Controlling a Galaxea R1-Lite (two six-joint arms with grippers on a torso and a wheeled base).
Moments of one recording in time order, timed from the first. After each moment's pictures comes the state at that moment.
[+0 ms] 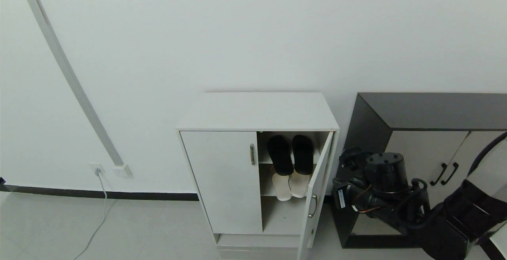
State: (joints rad) left arm 0.00 0.00 0.00 0.00 0.05 -0.11; right arm 0.55 2.00 -0.62 -0.94 -0.21 0.03
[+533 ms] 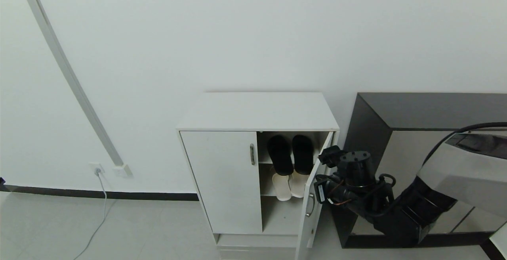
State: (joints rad) left arm 0.00 0.00 0.00 0.00 0.05 -0.11; right arm 0.58 2.17 -0.82 -0.94 -0.21 0.03
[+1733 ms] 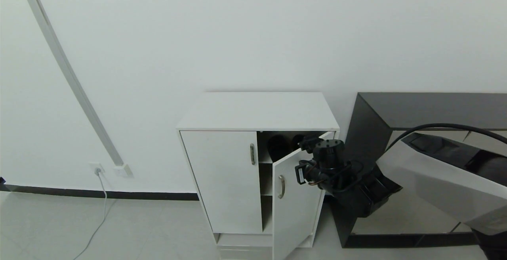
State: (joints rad) left arm 0.00 0.00 0.00 0.00 0.05 -0.11; right arm 0.57 2.37 -1.21 -0.82 -0.21 0.03
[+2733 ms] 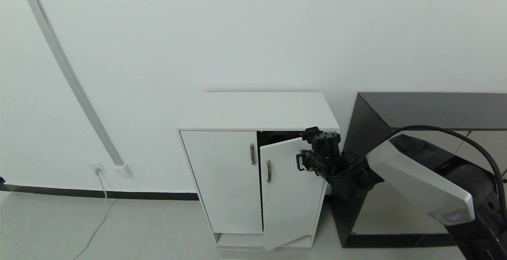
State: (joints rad) left arm 0.00 0.00 0.00 0.00 0.05 -0.11; right arm 0.50 2.52 -1.49 -0.74 -0.21 0.03
